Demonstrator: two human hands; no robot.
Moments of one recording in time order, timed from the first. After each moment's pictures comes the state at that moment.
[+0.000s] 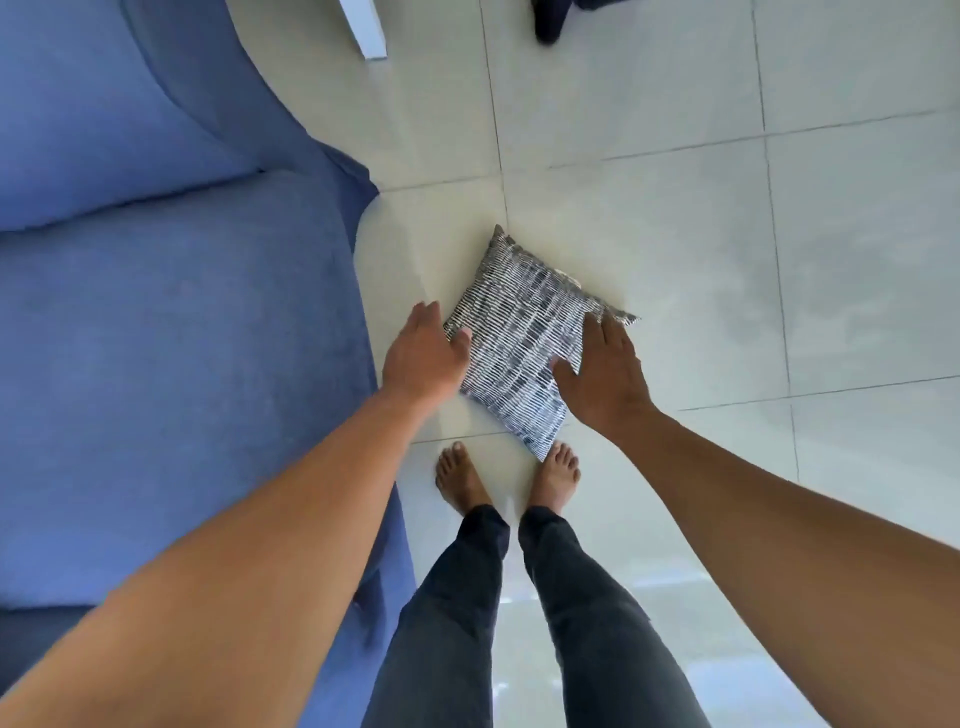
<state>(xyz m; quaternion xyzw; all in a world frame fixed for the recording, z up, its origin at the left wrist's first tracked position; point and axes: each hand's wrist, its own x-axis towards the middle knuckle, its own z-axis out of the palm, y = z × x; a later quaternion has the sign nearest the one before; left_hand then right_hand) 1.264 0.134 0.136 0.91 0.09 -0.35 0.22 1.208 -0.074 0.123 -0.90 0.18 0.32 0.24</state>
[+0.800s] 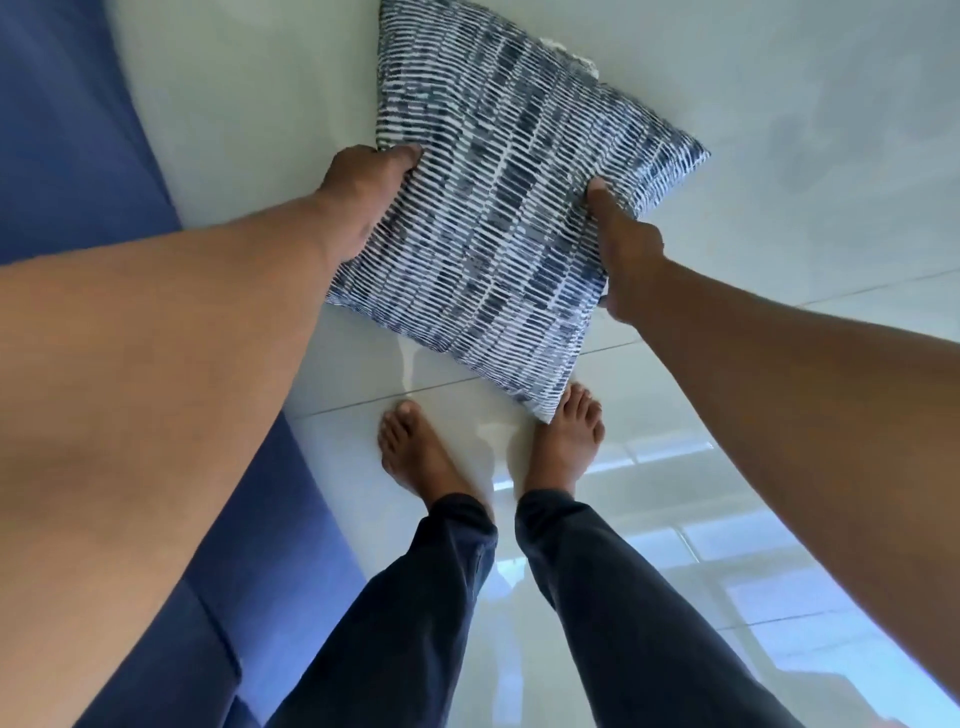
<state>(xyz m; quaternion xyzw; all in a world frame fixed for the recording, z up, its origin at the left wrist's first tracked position) 1.330 0.094 -0.215 0.79 0.29 -0.41 0.34 1.147 -0.104 -0.230 -0.59 0.55 0.21 0.55</state>
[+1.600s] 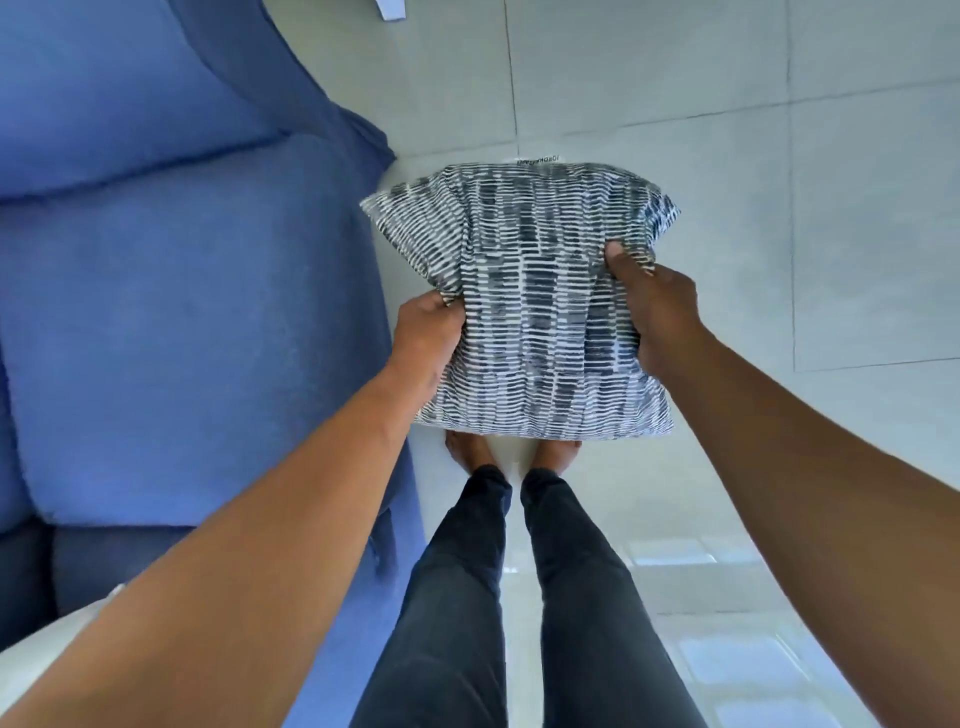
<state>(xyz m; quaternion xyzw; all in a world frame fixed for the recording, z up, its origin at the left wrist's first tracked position) 1.235 0.122 0.219 0.69 0.35 -0.30 0.56 1.235 -0.105 0.211 -0.58 0.47 0.16 0.65</state>
